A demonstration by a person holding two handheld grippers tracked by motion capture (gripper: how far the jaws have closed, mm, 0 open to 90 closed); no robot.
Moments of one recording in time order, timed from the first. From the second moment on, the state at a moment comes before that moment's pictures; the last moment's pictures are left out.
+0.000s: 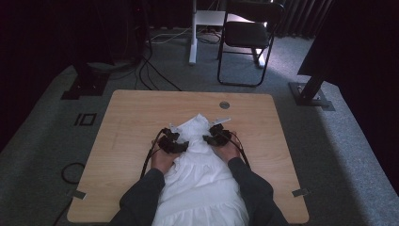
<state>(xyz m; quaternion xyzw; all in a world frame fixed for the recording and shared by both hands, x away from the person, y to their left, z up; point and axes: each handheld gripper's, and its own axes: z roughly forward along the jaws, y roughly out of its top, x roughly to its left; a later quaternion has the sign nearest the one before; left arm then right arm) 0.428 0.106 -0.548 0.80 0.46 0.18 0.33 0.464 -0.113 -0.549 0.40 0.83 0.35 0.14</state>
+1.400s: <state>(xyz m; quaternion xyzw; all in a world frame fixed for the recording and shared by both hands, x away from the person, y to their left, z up) 0.422 0.100 -0.347 0.77 0.30 0.29 0.49 0.436 -0.160 -0.358 0.34 0.73 0.52 0.28</state>
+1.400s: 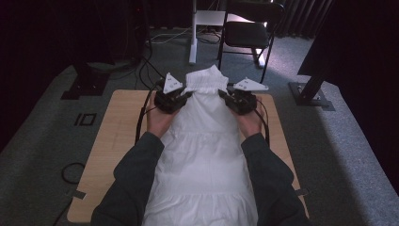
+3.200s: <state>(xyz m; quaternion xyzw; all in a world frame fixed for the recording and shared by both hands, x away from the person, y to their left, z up) 0.300 0.119 -0.545 0.85 0.35 0.13 0.37 0.334 -0.152 -0.530 0.35 0.82 0.43 0.10</state>
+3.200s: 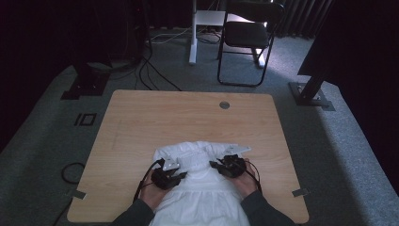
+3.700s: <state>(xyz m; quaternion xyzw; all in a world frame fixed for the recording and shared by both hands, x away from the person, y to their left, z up) 0.282 0.117 -0.548 0.86 0.33 0.12 0.37 0.284 -0.161 -0.548 0.35 0.84 0.40 0.09</state>
